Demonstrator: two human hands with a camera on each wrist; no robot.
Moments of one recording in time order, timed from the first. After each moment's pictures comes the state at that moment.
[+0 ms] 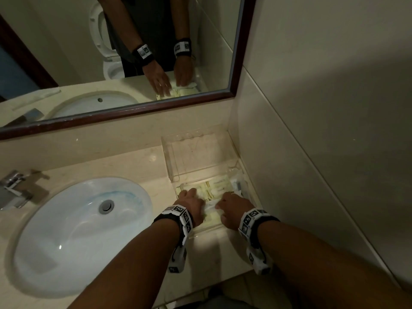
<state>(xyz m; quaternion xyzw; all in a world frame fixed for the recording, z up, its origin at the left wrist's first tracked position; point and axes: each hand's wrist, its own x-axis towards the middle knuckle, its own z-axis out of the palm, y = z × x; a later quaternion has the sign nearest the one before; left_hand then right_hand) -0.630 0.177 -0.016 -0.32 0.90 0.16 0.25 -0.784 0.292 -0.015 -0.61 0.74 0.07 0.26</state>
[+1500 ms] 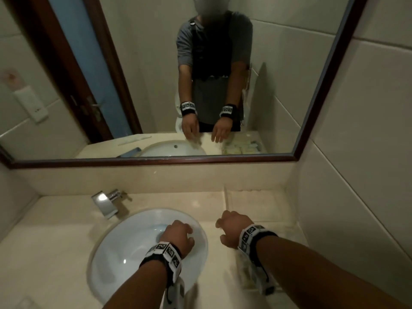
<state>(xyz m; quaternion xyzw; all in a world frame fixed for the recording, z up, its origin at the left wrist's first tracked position) -0.449 0.112 0.062 -0.57 0.79 0.20 0.03 -0.663 0.152 0.067 -0.73 0.66 0.10 0.16</state>
